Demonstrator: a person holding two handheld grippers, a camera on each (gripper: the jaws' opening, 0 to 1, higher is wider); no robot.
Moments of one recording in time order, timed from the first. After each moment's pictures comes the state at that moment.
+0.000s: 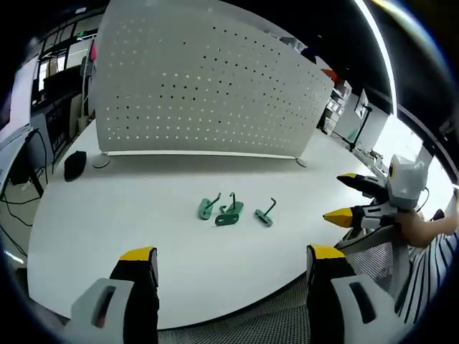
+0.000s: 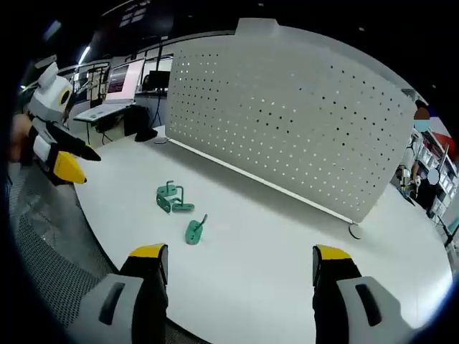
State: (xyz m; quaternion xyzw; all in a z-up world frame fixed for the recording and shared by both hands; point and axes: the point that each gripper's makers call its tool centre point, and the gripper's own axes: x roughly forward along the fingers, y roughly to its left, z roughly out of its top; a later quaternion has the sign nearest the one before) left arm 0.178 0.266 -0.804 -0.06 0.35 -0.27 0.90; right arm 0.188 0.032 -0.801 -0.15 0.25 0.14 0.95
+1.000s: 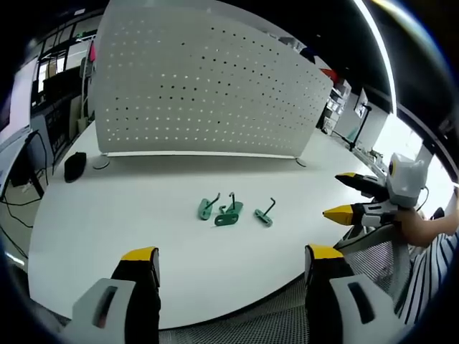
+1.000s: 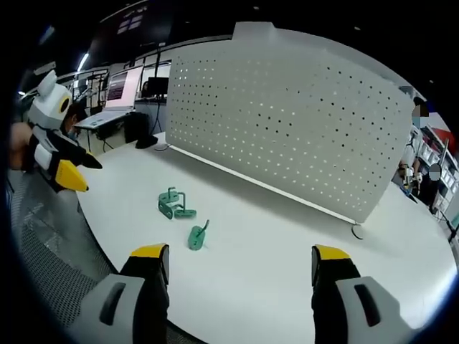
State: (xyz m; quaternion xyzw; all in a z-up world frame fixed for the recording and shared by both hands) left arm 0.176 0.265 -0.803 -0.05 0.34 -0.27 0.90; right arm 0.189 0.039 -0.799 -0.13 0.24 0.15 0.95
